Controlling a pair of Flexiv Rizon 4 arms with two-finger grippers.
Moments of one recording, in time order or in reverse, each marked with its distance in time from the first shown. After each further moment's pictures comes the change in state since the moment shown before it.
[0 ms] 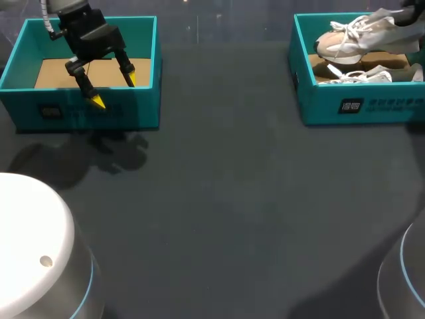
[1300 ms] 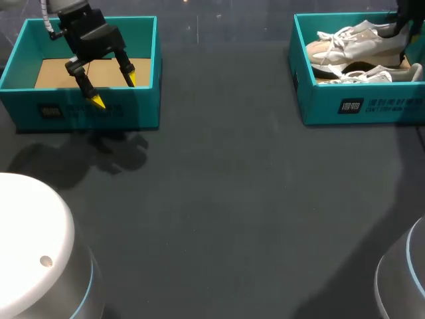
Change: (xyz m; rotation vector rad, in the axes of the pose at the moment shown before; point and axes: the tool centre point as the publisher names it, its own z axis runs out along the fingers) left arm 0.000 0.000 0.000 0.000 0.000 0.000; right arm 0.037 0.005 0.053 0.099 0.080 -0.007
